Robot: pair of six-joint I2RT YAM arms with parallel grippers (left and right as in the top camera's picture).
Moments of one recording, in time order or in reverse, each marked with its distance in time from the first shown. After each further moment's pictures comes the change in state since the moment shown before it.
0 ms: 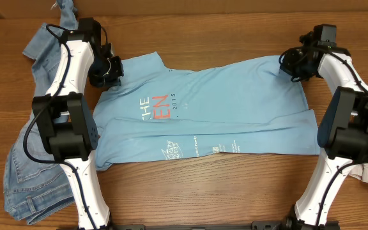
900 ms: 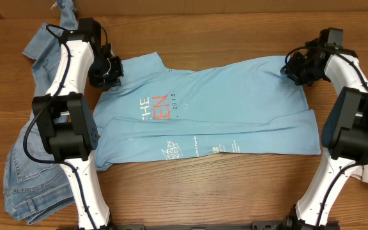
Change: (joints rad) left arm 0.000 0.000 0.000 -0.004 -0.003 0.000; right arm -0.040 0.000 0.000 -0.076 -0.066 0.058
